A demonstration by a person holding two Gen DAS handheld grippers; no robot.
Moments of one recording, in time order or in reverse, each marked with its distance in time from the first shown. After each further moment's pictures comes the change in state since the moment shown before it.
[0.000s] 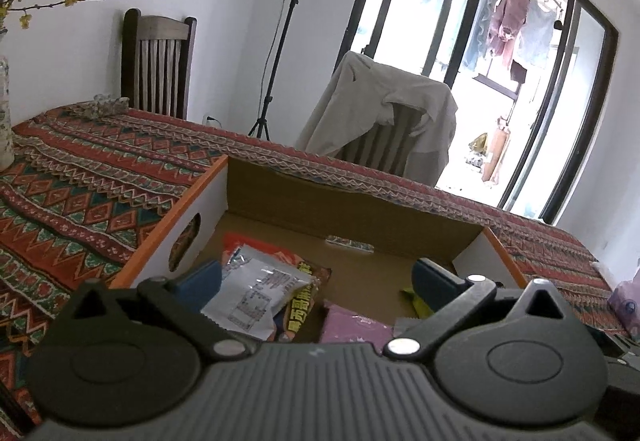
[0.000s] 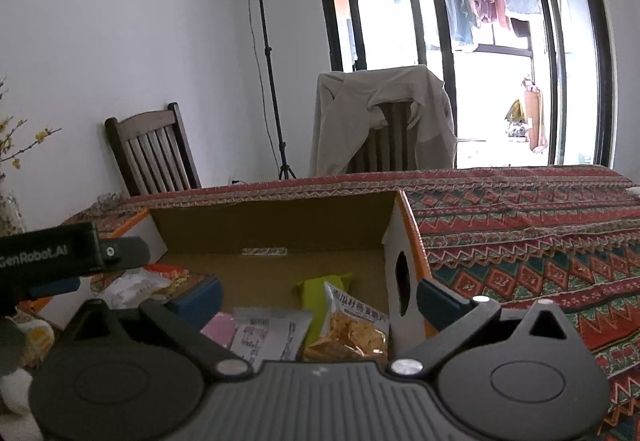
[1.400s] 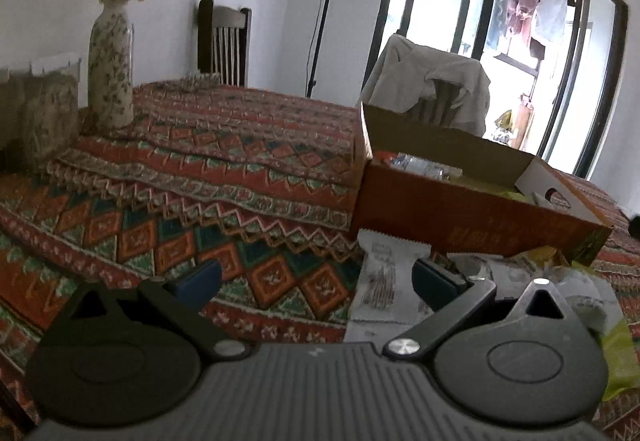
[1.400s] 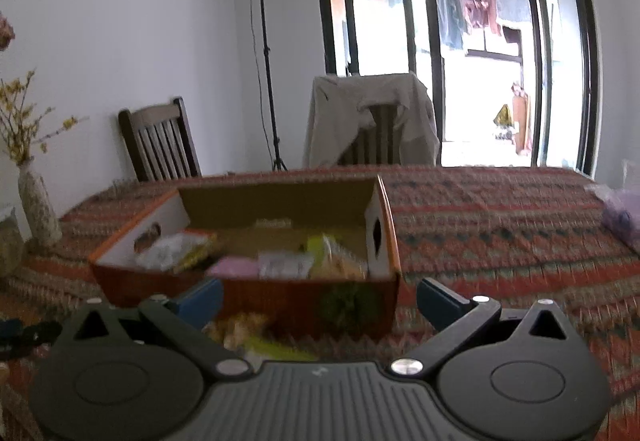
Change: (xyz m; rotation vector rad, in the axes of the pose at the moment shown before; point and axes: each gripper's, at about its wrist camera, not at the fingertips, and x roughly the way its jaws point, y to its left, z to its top) left arm -0.110 0.131 -0.073 0.052 0.040 0.083; right arm -0.110 0.016 -0.030 -0.014 0.043 -0.036
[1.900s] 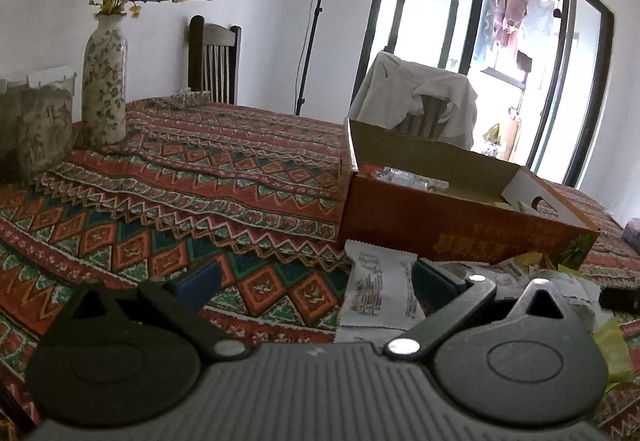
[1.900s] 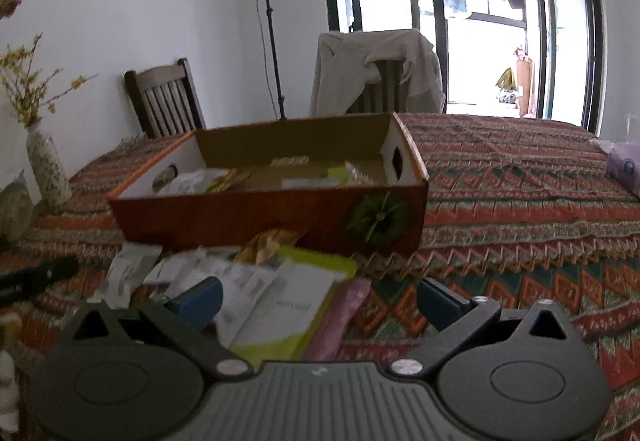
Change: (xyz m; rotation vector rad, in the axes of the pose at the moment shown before) left arm -0.010 -0.003 -0.003 0.013 -0.061 -0.033; right arm -0.006 0.027 -0.042 -0.014 0.113 0.011
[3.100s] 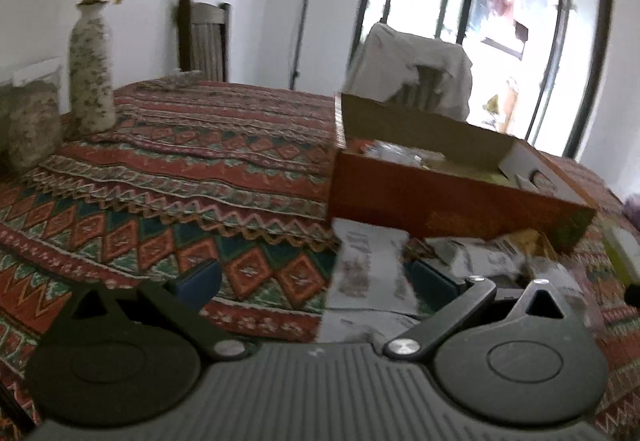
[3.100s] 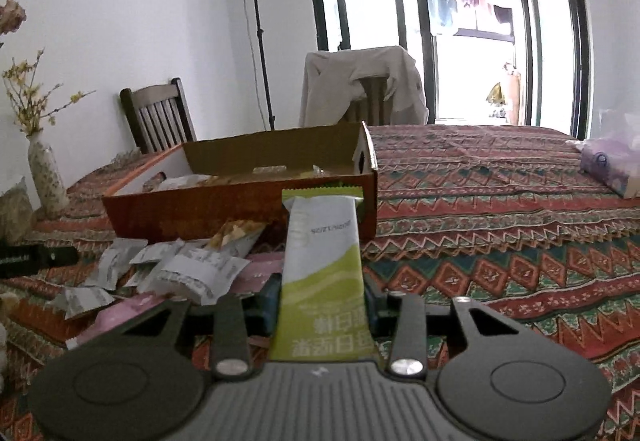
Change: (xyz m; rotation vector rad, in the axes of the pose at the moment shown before) left arm 0.005 -0.015 0.005 0.049 0.099 -0.010; right arm -0.030 -0.038 -0.023 0.033 -0.089 -0.015
